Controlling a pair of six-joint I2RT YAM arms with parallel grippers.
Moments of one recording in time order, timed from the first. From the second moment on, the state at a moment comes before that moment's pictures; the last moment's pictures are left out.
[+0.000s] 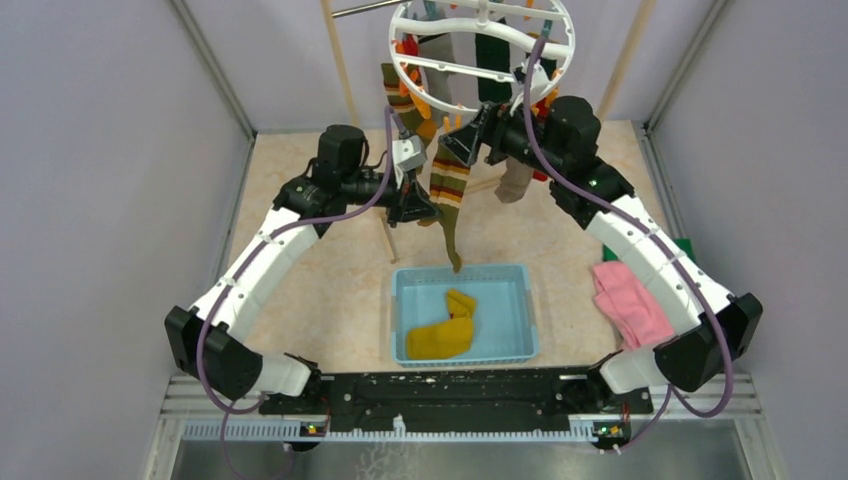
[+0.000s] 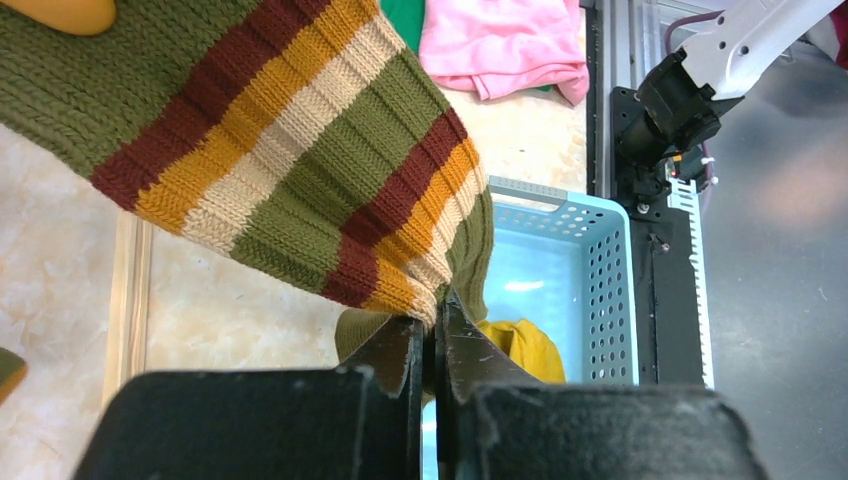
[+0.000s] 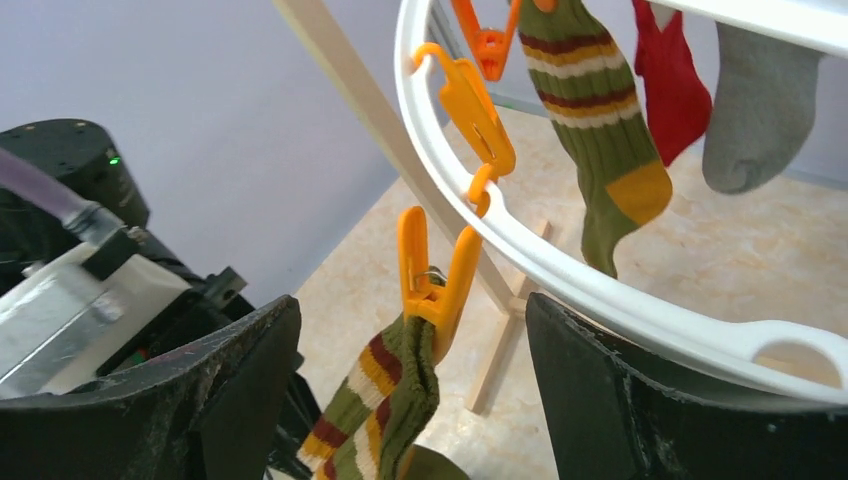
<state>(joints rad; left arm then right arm) -0.47 1.38 1.41 -0.51 0.94 0.26 0.55 1.39 1.49 -0.11 -0.33 0.43</state>
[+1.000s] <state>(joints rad) -0.47 1.37 1.39 -0.49 0.88 0.23 0.66 1.34 1.28 0.24 0.01 0.43</state>
